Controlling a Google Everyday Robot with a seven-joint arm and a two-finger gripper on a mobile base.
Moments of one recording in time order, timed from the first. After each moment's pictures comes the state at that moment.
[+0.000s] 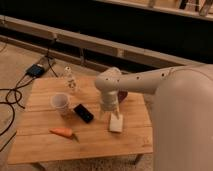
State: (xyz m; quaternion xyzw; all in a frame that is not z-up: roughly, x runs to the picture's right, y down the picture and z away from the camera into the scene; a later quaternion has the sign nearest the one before) arm 0.032 0.164 0.799 -0.28 0.30 0.67 0.61
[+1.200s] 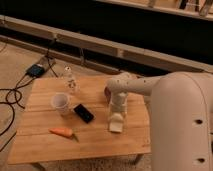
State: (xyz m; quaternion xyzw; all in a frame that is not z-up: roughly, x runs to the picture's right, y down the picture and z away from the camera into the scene) arm 0.070 0.186 0.845 -0.30 0.33 0.68 0.58
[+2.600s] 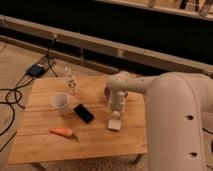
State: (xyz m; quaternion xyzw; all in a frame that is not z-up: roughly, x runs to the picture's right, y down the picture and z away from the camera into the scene) arm 0.060 0.163 0.853 -0.31 0.31 0.69 0.58
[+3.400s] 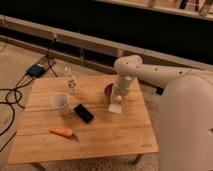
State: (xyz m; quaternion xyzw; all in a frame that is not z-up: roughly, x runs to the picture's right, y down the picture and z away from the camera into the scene) arm 0.082 0.059 0.830 -0.28 0.23 0.73 0.58
